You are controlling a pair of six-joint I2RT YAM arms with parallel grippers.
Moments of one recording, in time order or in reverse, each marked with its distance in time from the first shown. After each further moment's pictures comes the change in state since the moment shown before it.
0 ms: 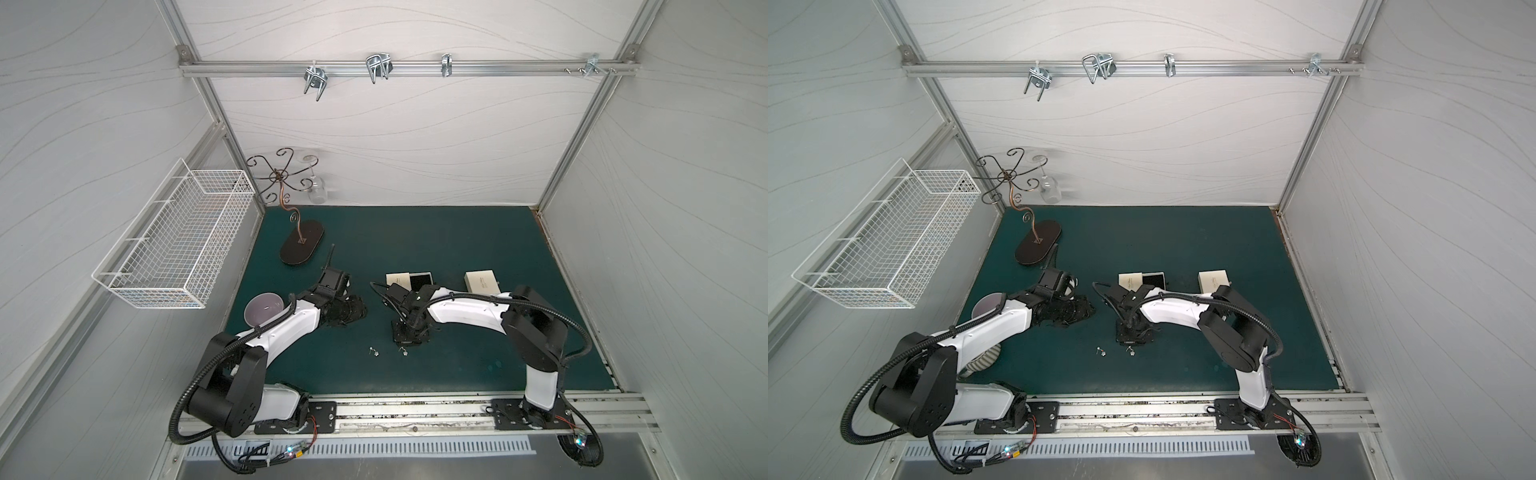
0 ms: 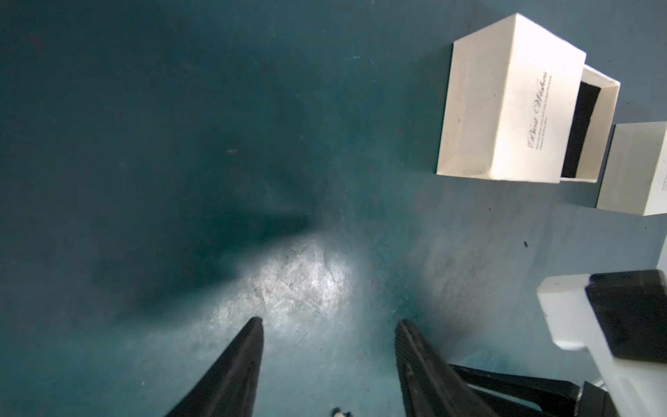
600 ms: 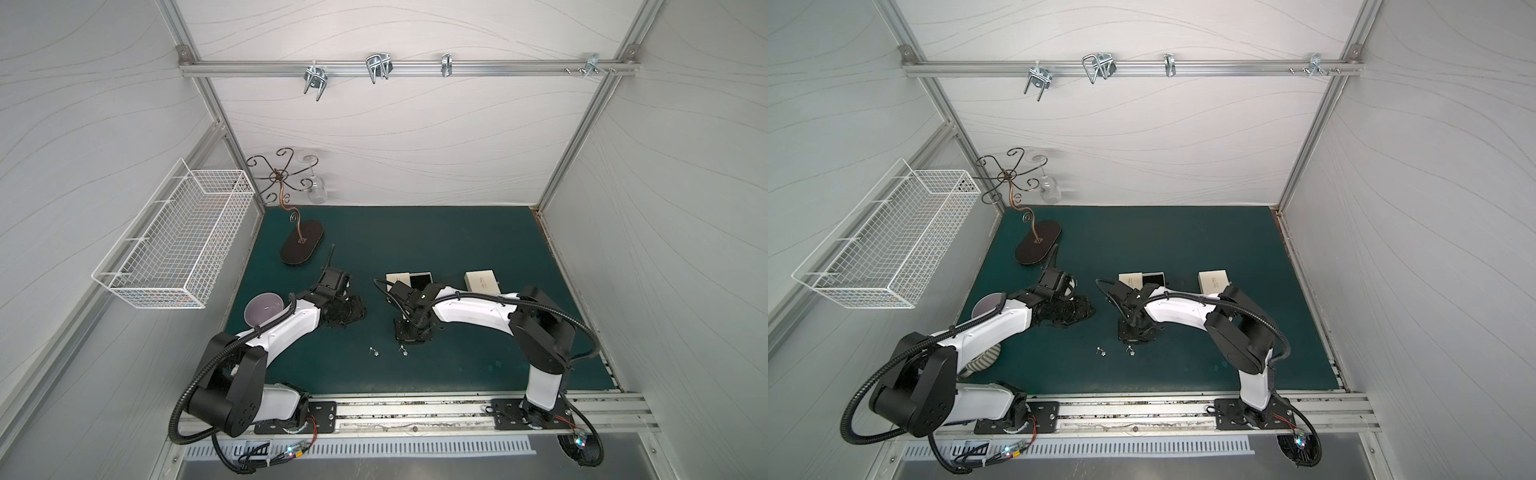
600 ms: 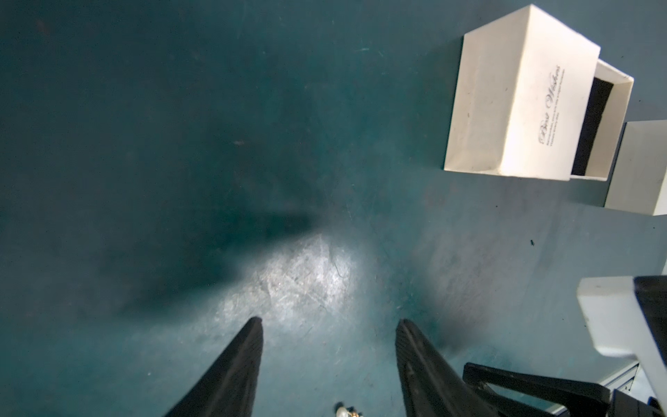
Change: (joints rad) left arm 0.000 0.002 0.003 -0.024 -0.005 -0.010; right arm -0.016 -0.035 -0.025 0.010 0.000 -0.007
